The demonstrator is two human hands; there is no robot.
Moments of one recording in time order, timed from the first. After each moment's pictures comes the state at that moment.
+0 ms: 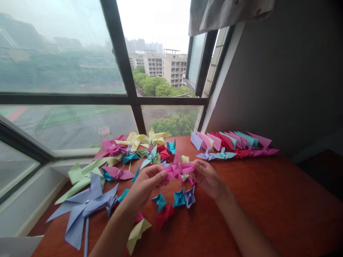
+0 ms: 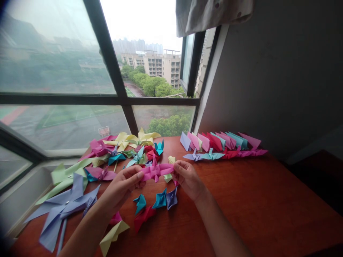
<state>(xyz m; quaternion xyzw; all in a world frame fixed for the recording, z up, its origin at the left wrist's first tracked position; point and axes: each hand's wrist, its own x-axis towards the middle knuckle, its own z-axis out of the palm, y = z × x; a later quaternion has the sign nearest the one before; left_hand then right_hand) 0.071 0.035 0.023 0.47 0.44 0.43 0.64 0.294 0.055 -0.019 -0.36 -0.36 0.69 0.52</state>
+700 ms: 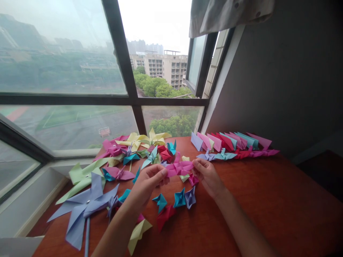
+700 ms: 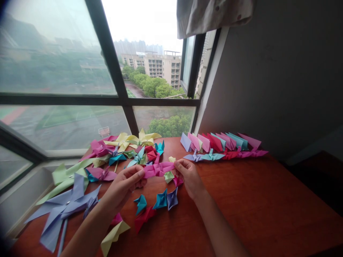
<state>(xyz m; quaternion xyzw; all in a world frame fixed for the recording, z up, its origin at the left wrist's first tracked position) 0.073 0.036 0.020 0.46 0.44 0.45 0.63 0.291 0.060 -0.025 -0.39 -0.40 0.62 0.55</state>
